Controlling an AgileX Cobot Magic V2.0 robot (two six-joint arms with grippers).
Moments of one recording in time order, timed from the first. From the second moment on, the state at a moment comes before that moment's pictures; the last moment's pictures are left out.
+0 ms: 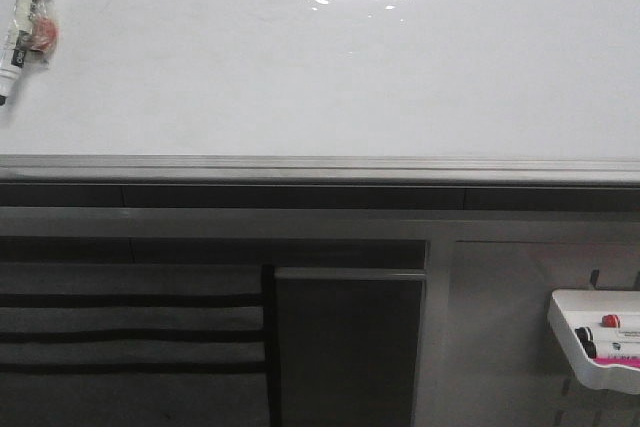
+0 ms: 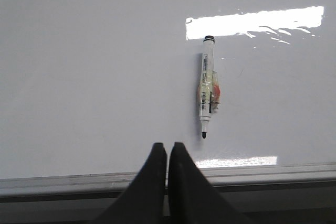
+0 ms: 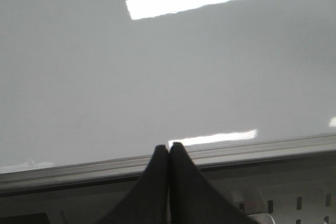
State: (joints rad) left arm -0.09 -0.01 0.01 -0.06 -0.02 0.08; right arm -0.09 -0.01 0.01 -0.02 0.02 0.13
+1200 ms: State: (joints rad) left arm -0.09 -0.01 0.01 -0.06 -0.03 0.08; right arm -0.09 -0.01 0.01 -0.09 0.07 0.12
